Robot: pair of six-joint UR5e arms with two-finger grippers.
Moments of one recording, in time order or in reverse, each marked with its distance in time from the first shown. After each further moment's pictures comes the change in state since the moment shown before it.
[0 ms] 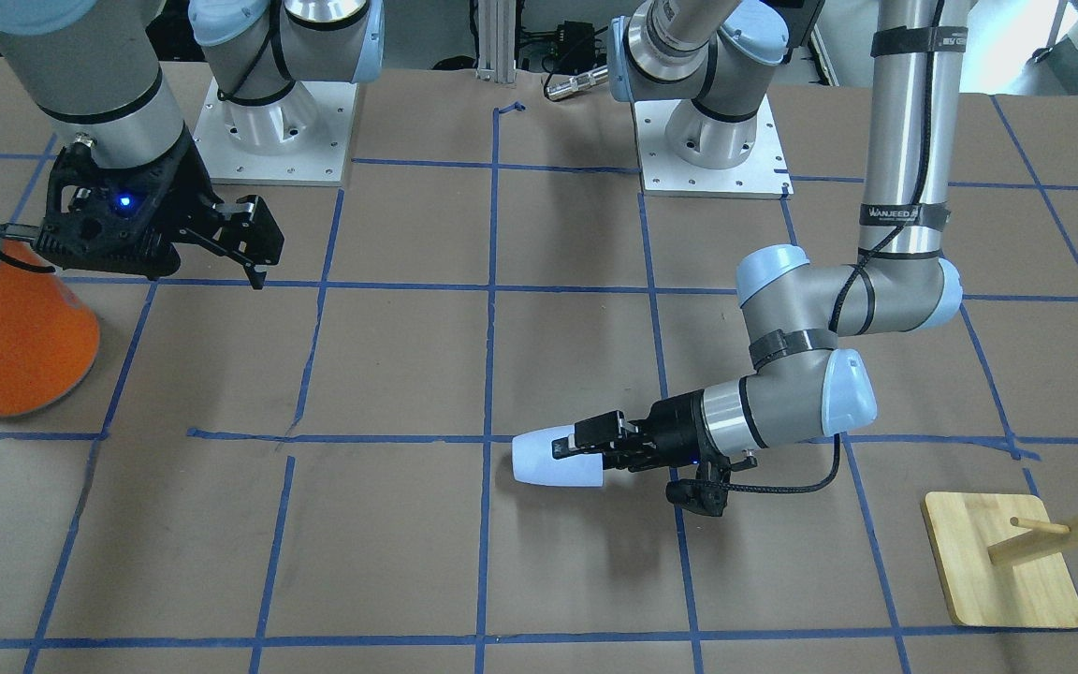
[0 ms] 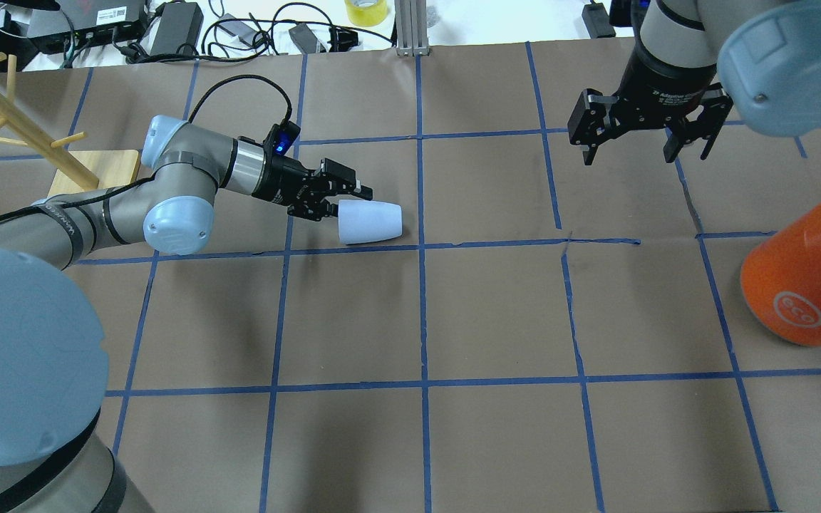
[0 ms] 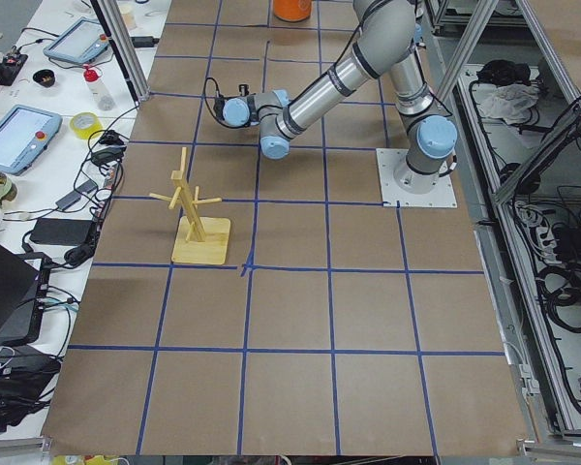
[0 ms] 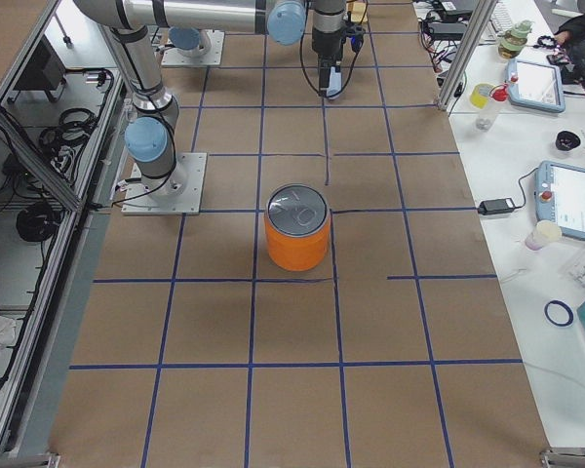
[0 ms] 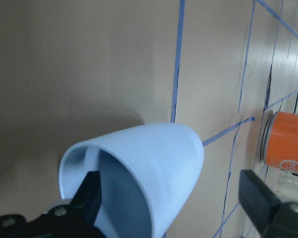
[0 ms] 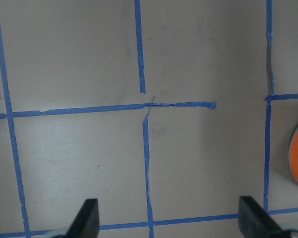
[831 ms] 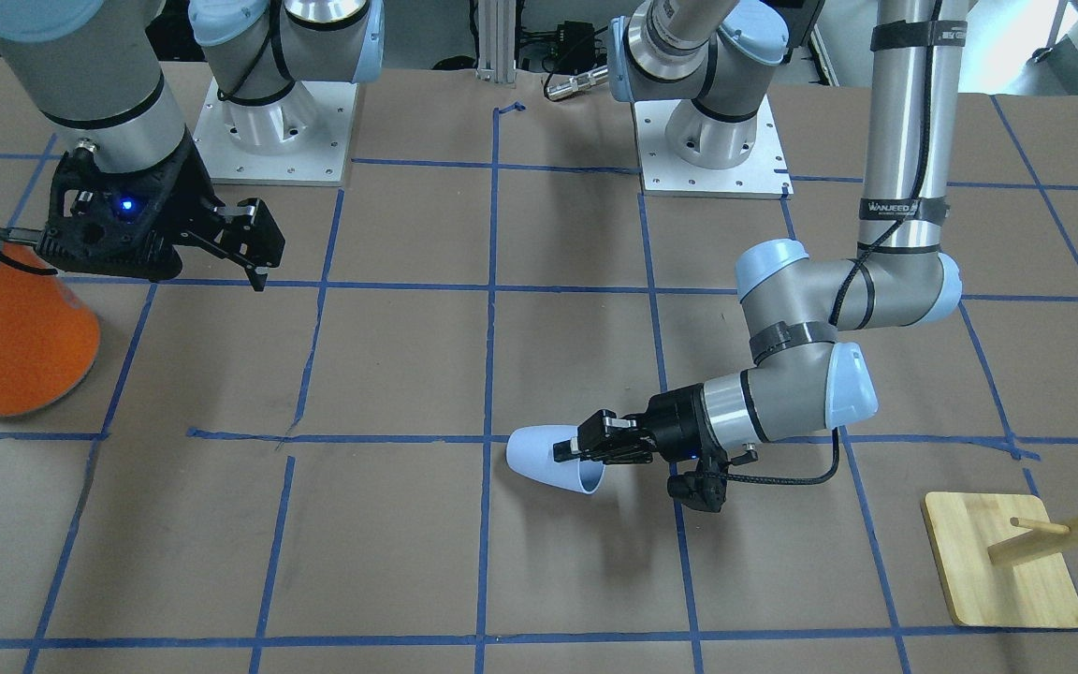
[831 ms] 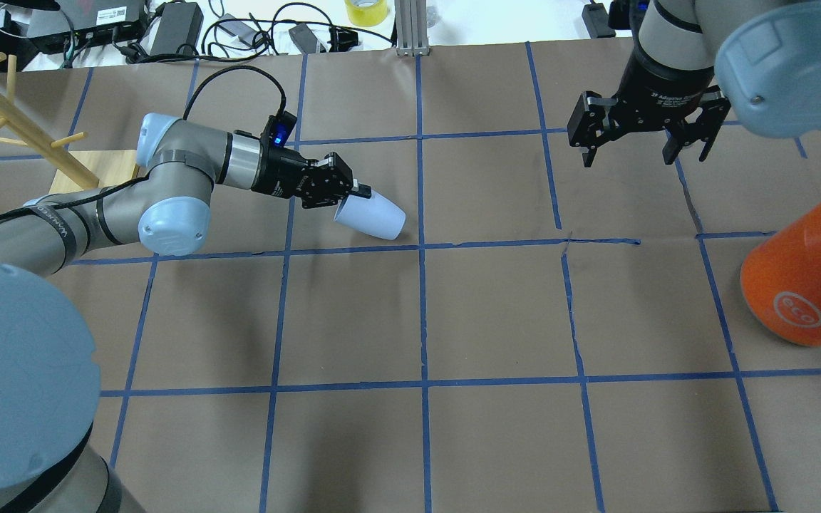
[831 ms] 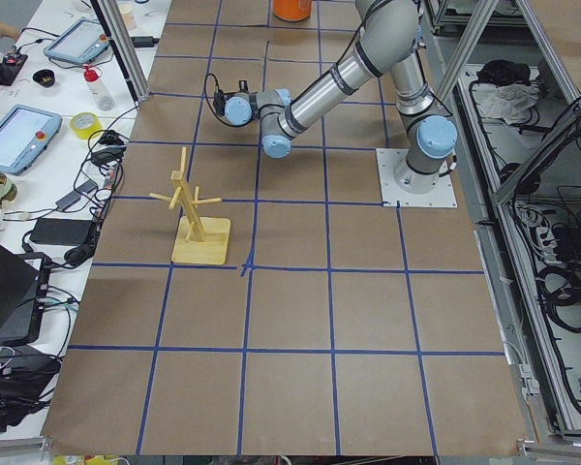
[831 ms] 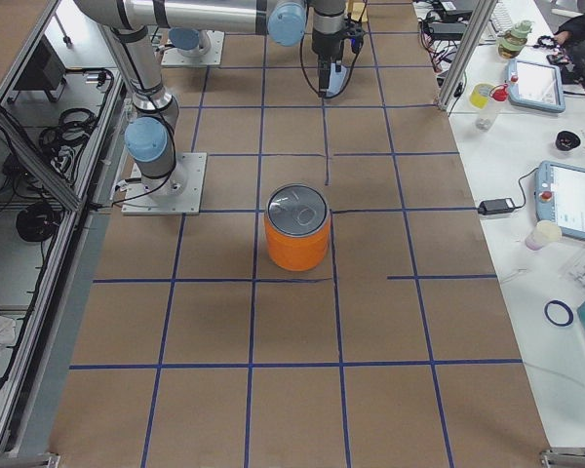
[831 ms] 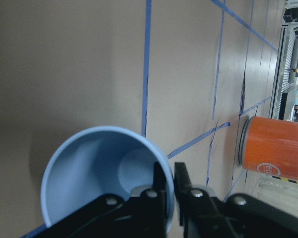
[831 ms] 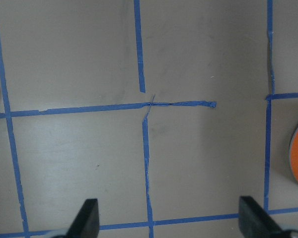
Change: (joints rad) left arm 0.001 0.042 -0.010 0.015 -0.066 -0.081; right arm 0.000 0.004 0.003 -0.001 -0.001 0.001
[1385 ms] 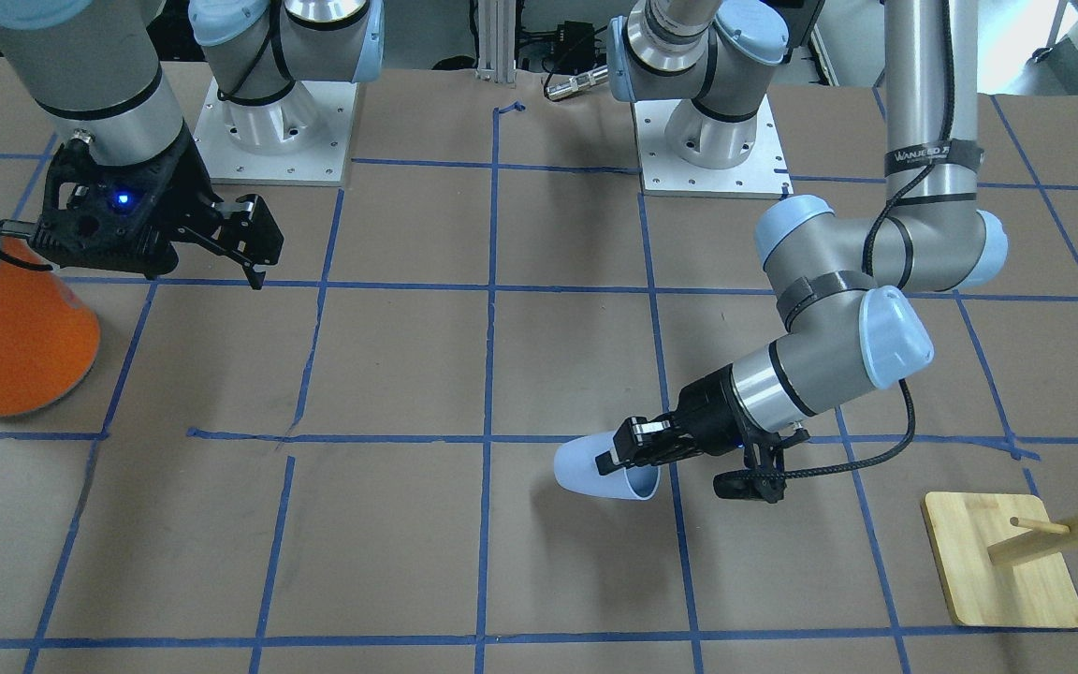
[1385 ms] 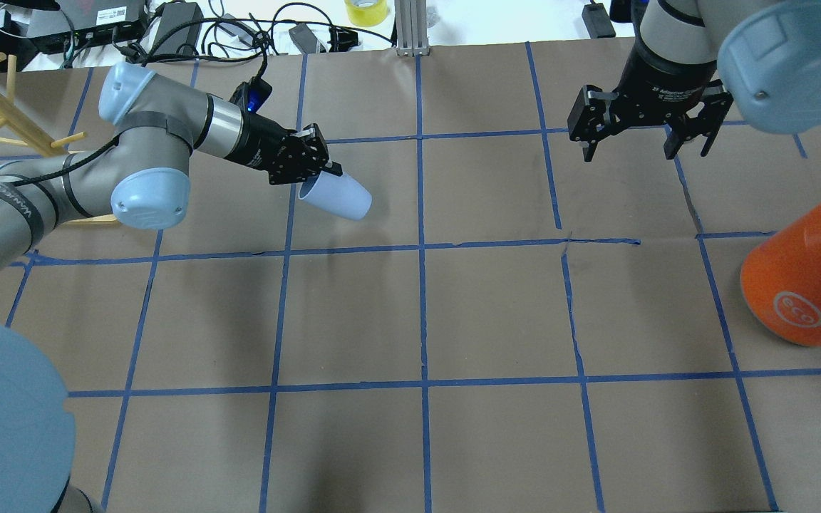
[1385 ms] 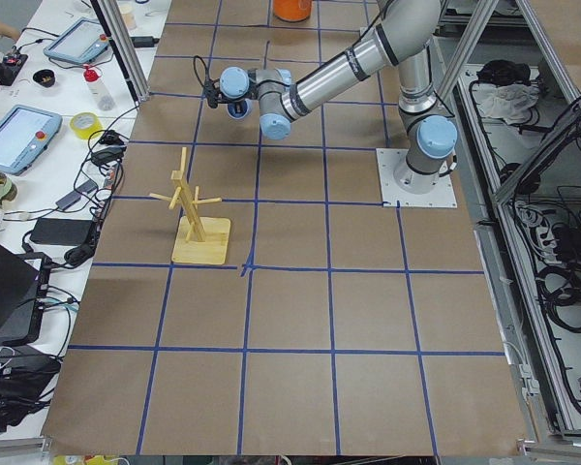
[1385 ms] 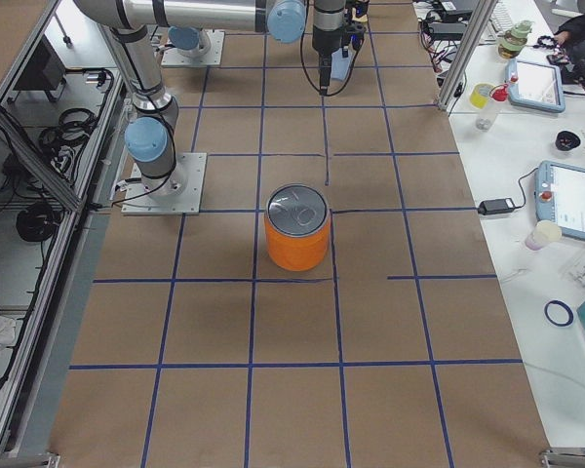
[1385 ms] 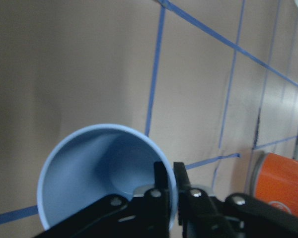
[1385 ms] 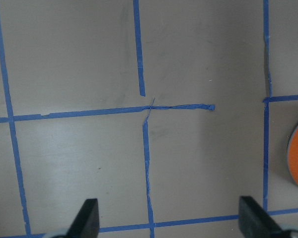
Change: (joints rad) left arm -0.008 0.101 0.074 0.002 0.346 -0.192; right arm 0.004 -0.003 -0.018 0.003 -0.005 0.011
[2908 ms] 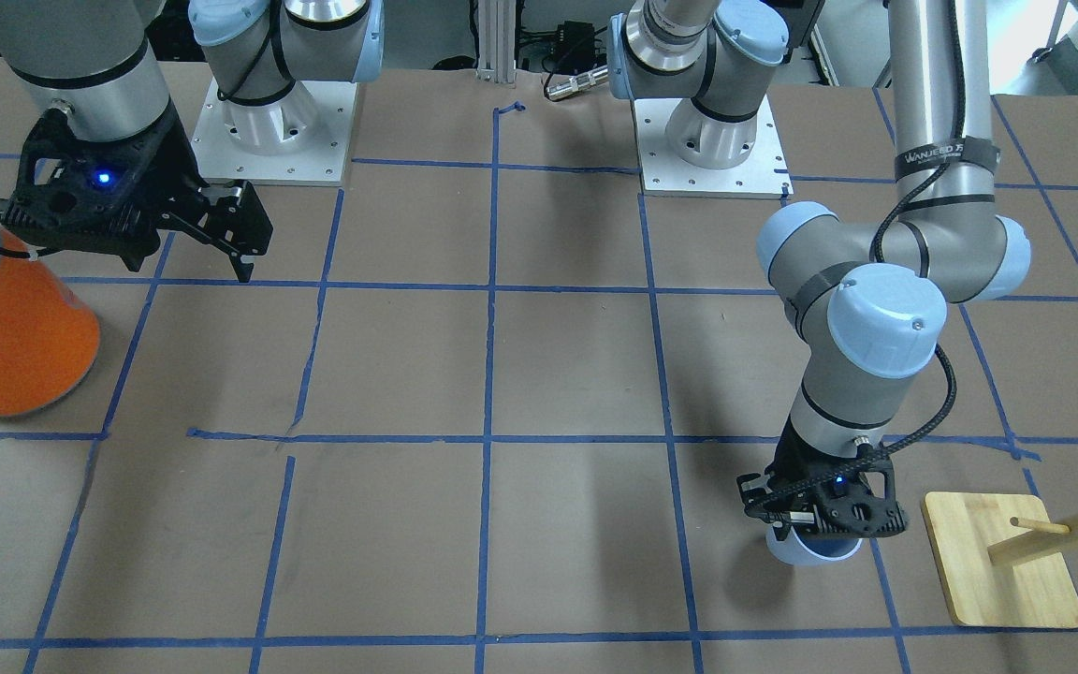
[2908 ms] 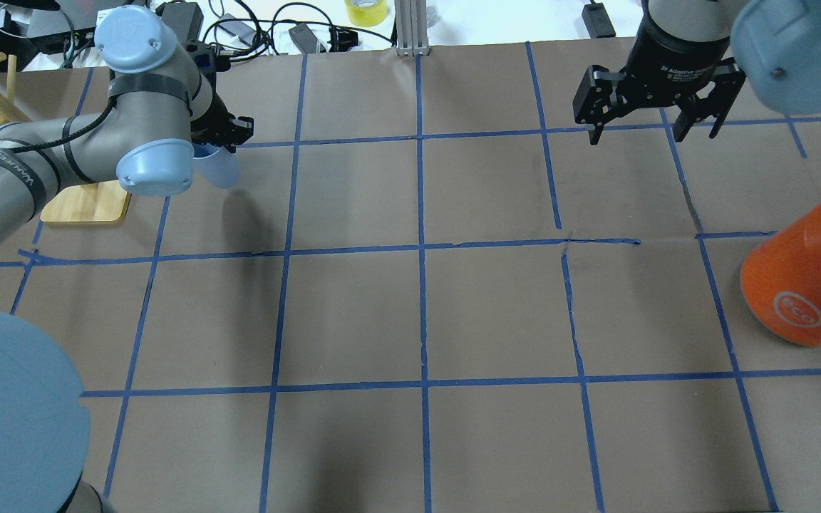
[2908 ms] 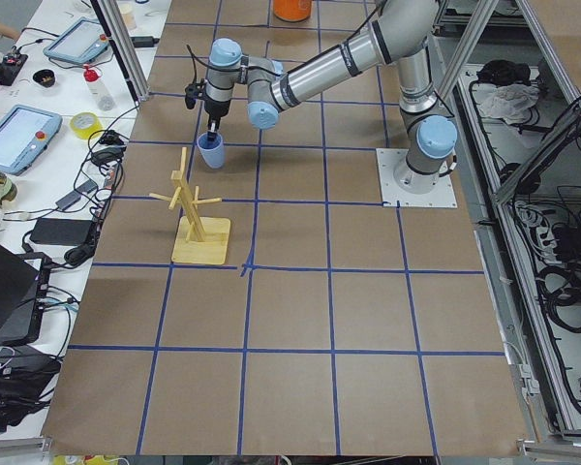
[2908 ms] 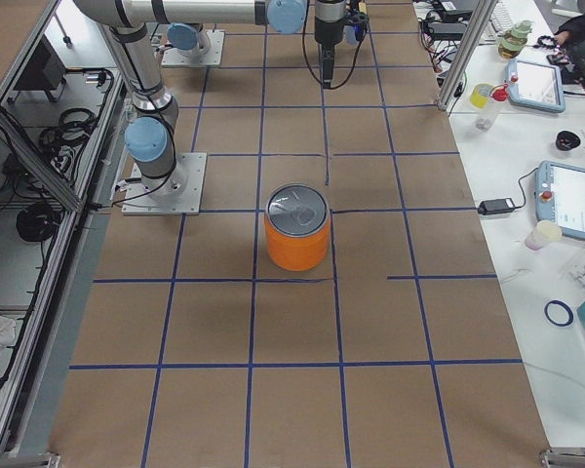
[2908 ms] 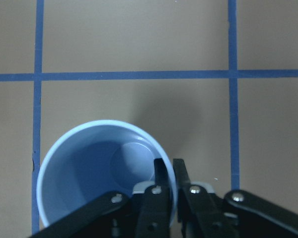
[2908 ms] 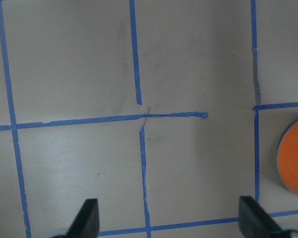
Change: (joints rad) left arm -0.024 -0.049 0.103 0.150 0.681 0.234; right arm 0.002 -0.002 -0.040 0.015 -0.012 0.002
